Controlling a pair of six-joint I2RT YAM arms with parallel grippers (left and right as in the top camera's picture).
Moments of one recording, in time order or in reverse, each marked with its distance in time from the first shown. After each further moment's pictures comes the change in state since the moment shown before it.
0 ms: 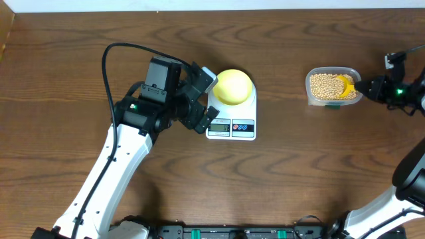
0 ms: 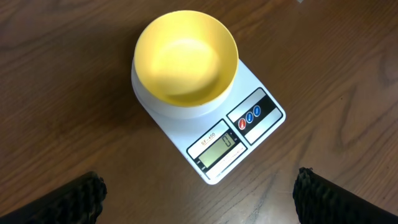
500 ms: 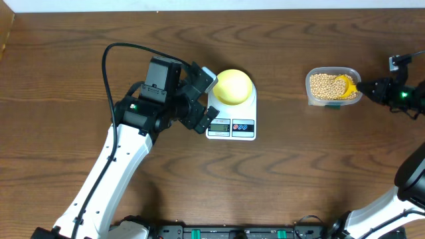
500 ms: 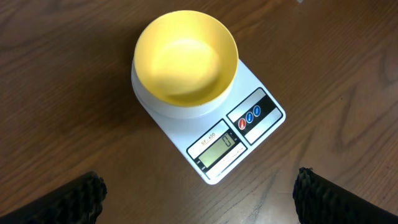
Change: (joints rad) left arm 0.000 0.000 0.000 0.000 0.000 0.000; right arm -0.035 0.000 -0.017 0.000 -0.091 -0.015
